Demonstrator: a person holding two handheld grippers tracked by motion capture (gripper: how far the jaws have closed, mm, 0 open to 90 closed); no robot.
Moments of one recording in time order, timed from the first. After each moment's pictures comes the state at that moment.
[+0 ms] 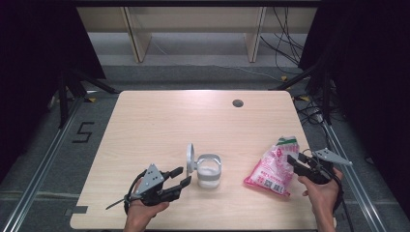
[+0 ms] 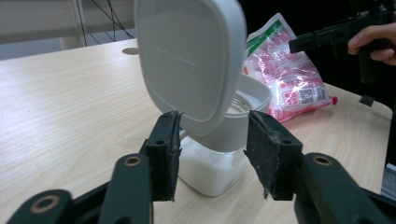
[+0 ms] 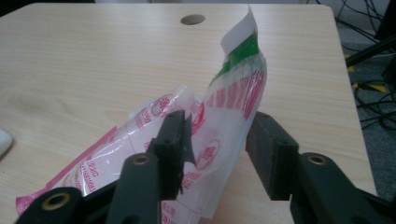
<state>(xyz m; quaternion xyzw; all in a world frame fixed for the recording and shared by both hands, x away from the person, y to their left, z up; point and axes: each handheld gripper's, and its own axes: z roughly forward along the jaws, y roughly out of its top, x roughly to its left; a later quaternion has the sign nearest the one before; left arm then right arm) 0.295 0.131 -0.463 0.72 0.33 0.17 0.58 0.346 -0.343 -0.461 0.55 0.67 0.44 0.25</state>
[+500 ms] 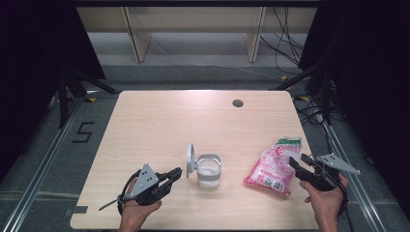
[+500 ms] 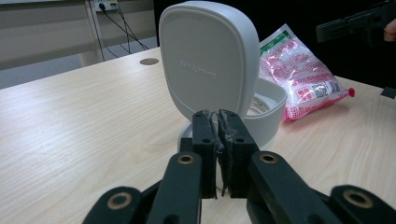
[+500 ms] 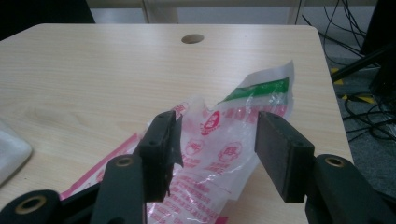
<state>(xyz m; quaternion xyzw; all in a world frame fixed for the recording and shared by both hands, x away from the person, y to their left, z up) 0.298 0.143 -0.459 0.73 0.31 0.21 0.57 0.323 -0.336 -0.448 0.54 0.65 0.46 0.27</state>
